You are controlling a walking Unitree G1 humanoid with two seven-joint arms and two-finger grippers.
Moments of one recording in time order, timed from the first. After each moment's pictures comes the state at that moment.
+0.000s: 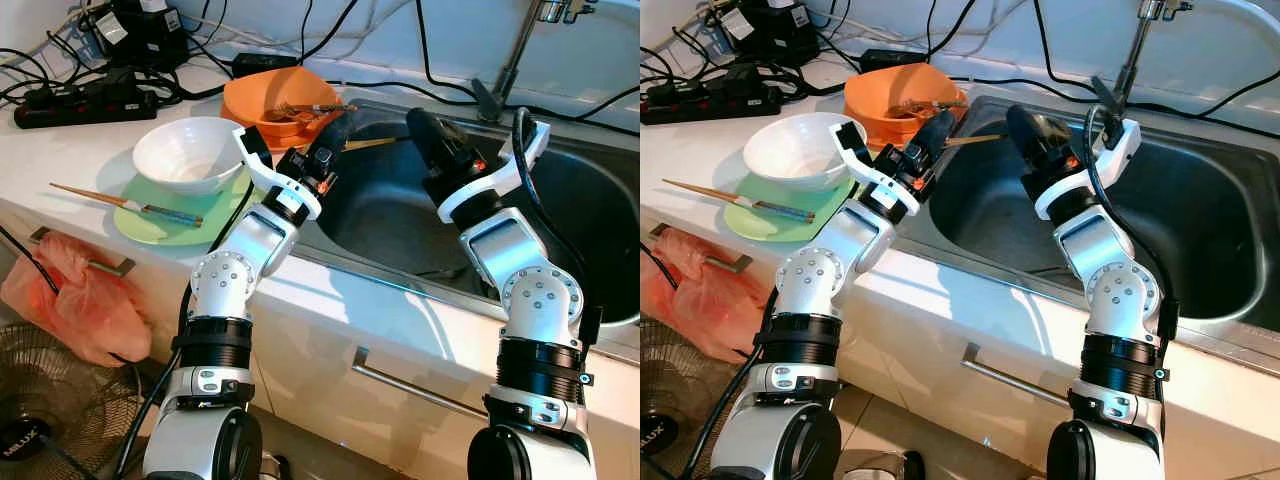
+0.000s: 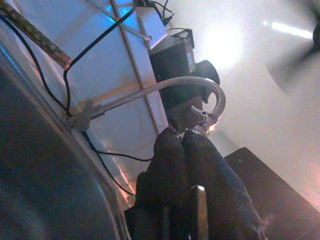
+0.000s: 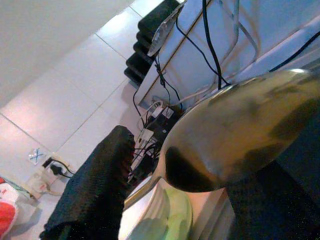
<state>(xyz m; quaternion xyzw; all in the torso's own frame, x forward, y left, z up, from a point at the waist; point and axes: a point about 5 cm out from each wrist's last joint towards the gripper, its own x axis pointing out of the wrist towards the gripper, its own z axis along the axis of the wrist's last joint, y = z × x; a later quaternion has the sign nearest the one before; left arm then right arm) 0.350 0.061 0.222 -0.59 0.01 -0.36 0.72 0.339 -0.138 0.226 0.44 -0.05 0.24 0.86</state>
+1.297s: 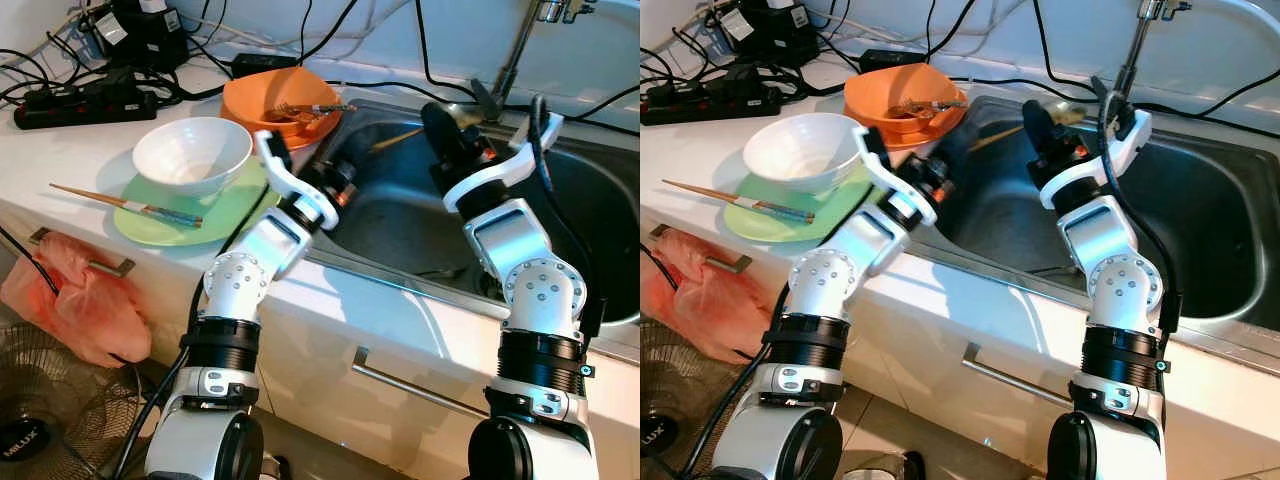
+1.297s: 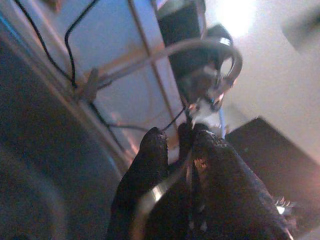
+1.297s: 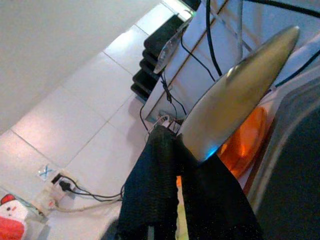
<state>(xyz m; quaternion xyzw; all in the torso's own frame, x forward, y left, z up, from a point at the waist) 0.343 0.037 0.214 -0.54 0.06 -0.39 0.74 0.343 -0.142 0.235 0.46 -0.08 0.23 0.86</state>
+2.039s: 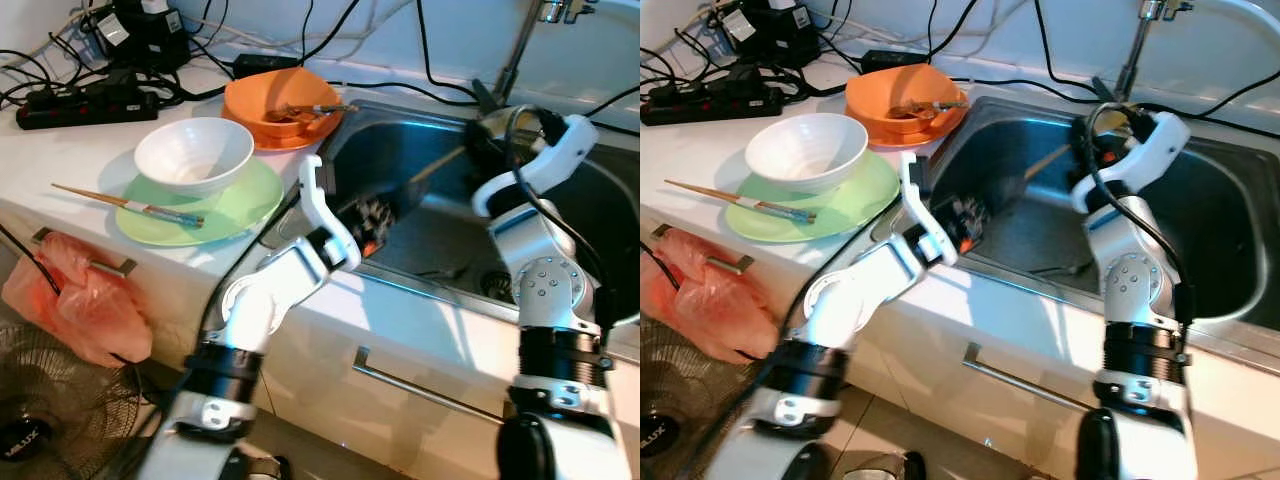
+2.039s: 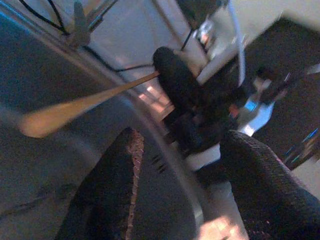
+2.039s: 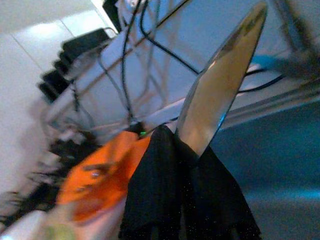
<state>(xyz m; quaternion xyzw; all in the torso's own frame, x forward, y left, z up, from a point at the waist) 0.318 0.029 0.191 -0.36 0.09 -0.46 0.81 0.355 -0.184 0.219 0.28 -0.08 0.08 0.95</state>
